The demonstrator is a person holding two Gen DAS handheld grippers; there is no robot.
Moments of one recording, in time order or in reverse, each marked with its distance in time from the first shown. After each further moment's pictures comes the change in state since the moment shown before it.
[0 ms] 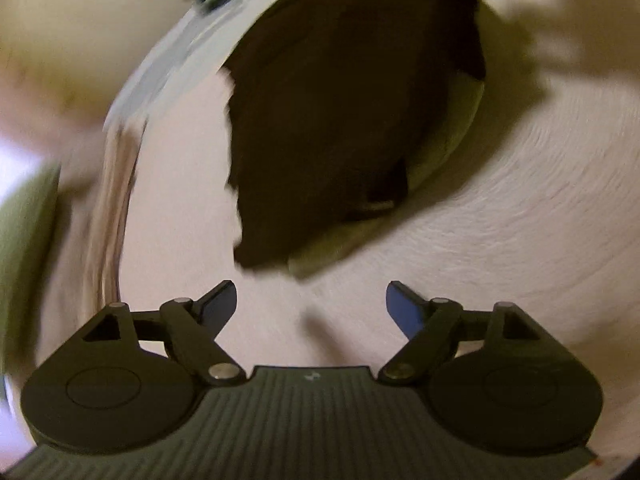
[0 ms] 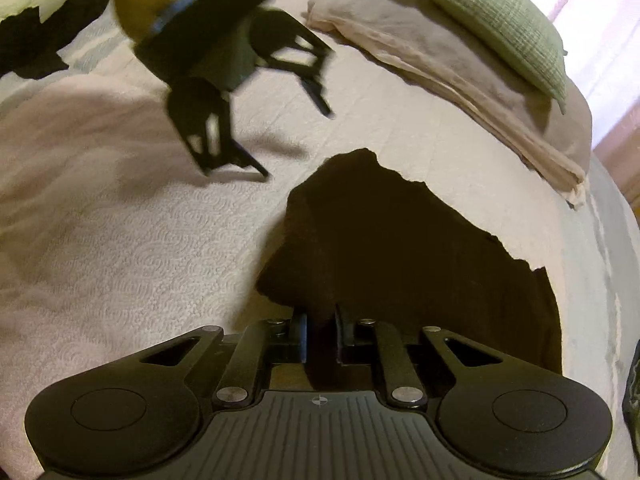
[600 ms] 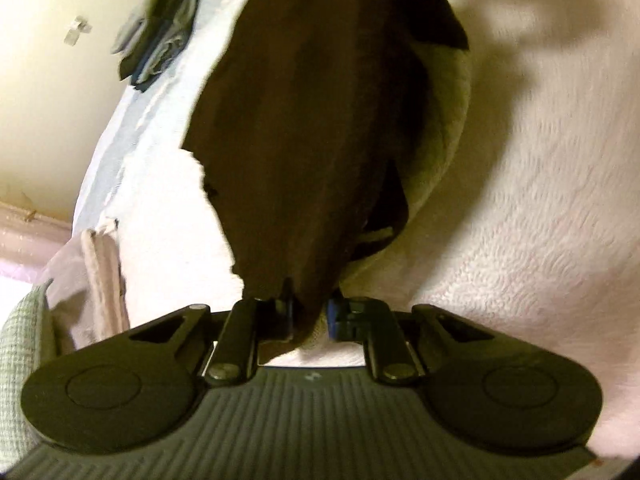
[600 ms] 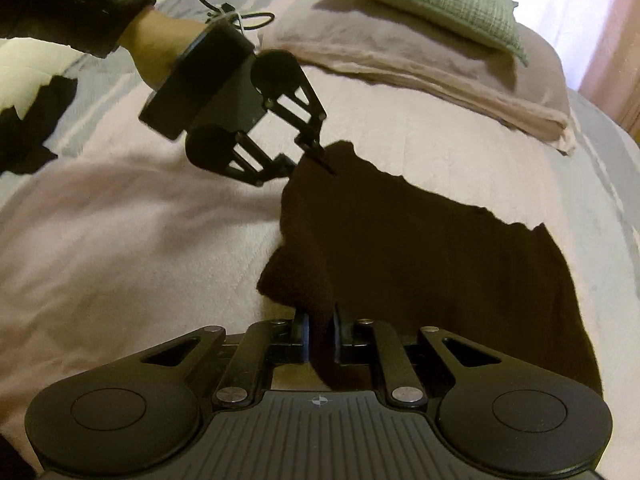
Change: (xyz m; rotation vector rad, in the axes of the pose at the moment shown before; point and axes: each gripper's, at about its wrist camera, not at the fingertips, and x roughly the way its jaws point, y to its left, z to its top) left arm 0.012 0.037 0.020 0.249 -0.114 -0.077; right arm -0.036 -0.038 -0.004 0.247 -0.060 0.091
